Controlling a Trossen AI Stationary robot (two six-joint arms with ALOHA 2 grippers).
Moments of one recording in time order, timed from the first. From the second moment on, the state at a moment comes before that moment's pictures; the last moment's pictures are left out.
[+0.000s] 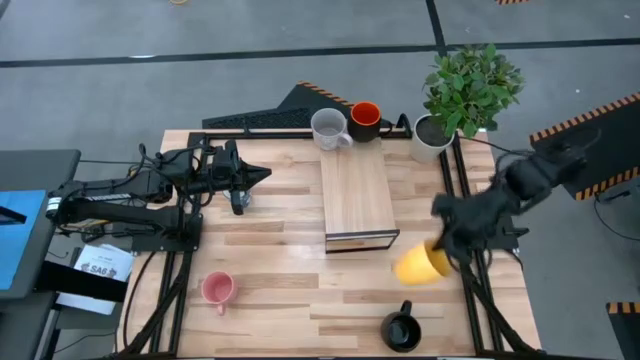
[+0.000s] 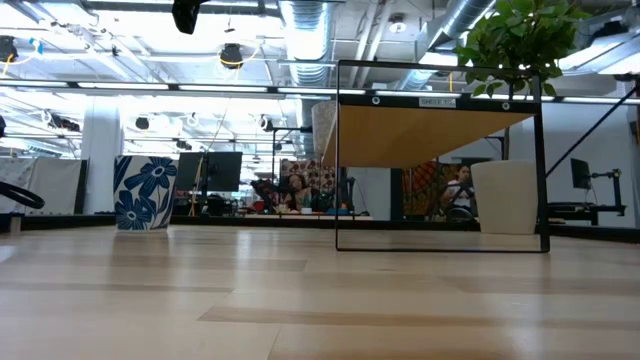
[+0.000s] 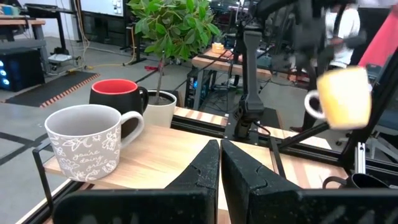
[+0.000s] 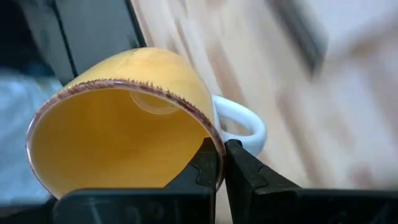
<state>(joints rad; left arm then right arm) 0.13 0.77 0.75 0.06 -0.12 -0.14 0.49 1.08 1.47 -1.31 -0.04 1.00</state>
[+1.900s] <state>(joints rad) 0.13 0.77 0.75 0.07 -0.12 -0.14 -0.52 1.79 2.00 -1.57 0.13 0.30</state>
